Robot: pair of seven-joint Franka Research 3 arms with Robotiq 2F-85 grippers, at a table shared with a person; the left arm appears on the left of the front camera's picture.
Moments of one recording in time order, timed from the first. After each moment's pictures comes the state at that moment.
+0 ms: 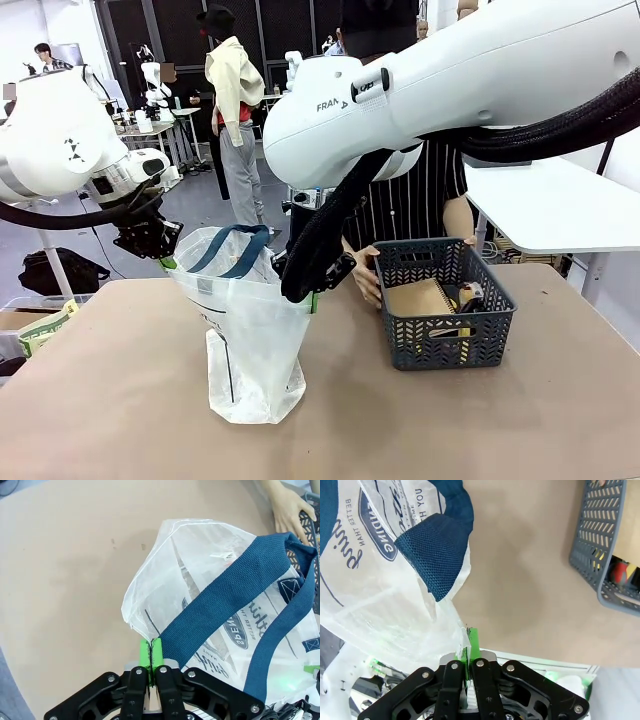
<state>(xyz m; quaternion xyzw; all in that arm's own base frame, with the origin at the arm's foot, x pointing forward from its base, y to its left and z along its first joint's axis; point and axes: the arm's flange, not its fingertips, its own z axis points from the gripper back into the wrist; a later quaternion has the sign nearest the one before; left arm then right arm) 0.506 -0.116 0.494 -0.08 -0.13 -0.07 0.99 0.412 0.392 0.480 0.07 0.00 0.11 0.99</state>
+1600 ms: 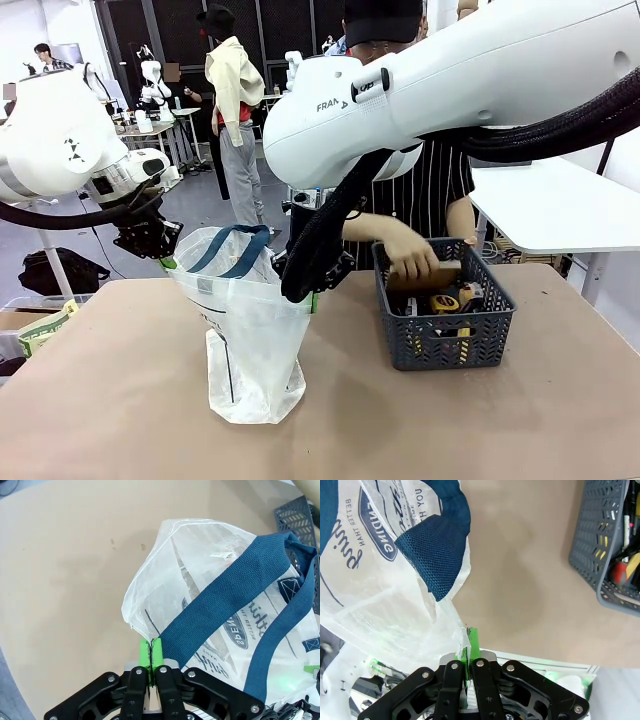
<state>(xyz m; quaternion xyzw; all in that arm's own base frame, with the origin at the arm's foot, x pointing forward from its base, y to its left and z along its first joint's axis) 0.506 -0.116 0.494 -0.08 -0.13 -0.07 0.99 0.412 0.392 0.480 0.07 0.00 0.11 0.99</state>
